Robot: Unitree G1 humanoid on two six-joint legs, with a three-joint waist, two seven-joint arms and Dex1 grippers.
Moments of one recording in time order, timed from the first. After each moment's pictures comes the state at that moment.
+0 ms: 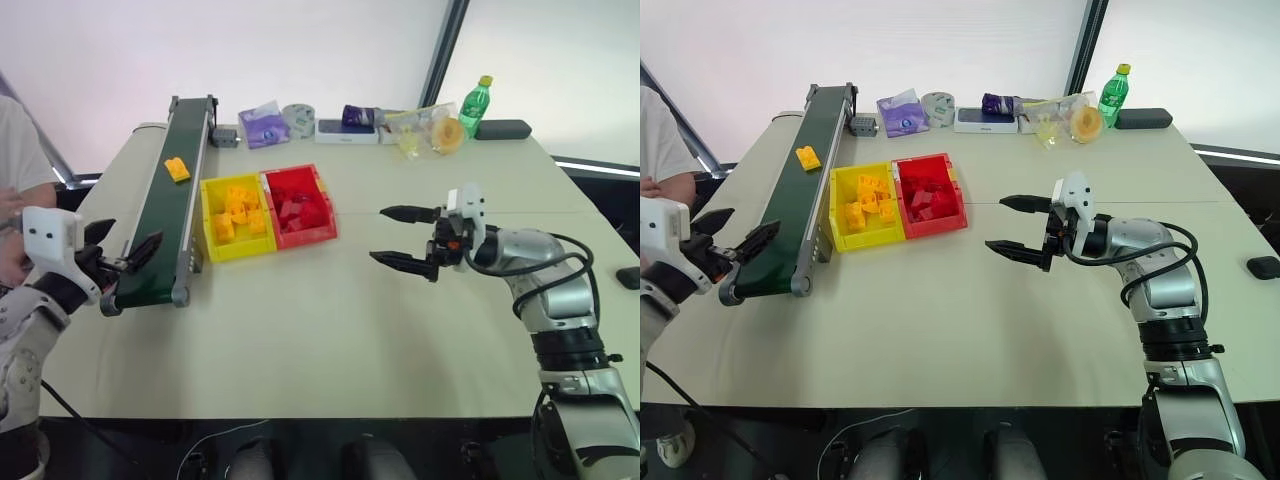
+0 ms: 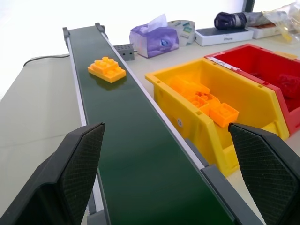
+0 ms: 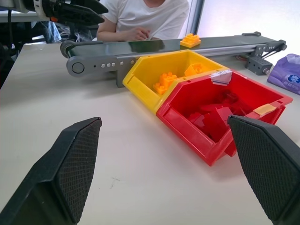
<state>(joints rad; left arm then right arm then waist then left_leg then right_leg) -0.14 0.69 0.54 -0.27 -0.57 0.58 -0.46 -0.61 -0.60 -0.04 0.12 0.45 0.25 1.20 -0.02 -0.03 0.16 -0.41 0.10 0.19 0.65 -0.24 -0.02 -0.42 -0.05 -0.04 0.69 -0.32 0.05</state>
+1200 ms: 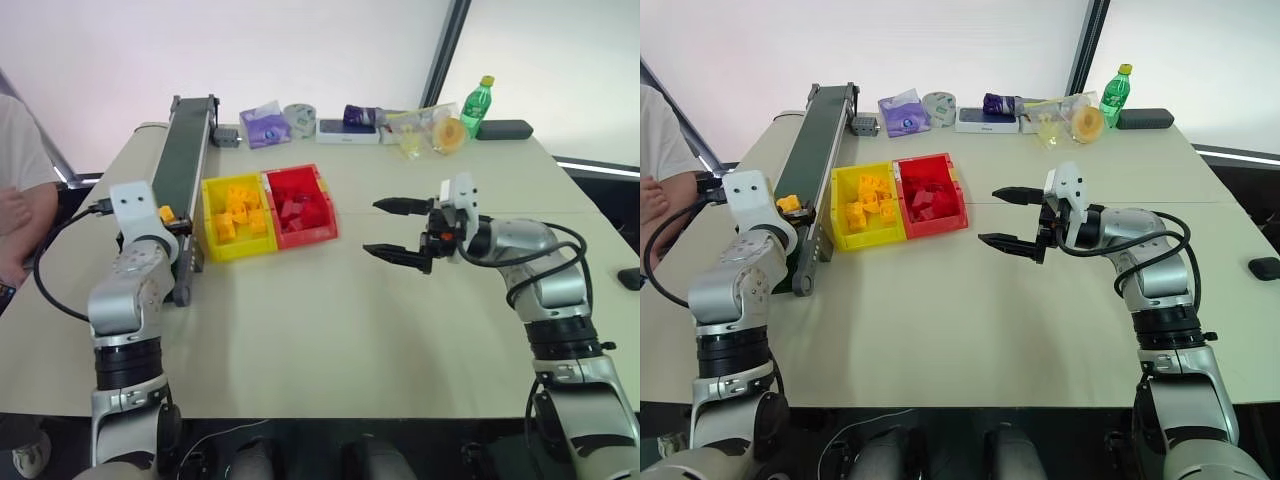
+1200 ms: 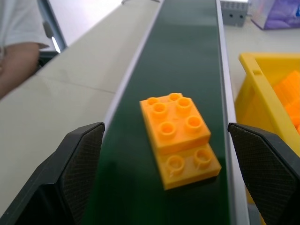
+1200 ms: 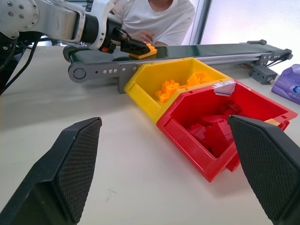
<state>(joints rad) -0.59 0.33 0.33 -0.09 -0.23 0.89 0.20 -0.67 -0.59 -0.01 0.14 0.44 0.25 1.20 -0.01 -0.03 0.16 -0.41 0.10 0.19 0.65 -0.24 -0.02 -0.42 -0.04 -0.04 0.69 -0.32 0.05</state>
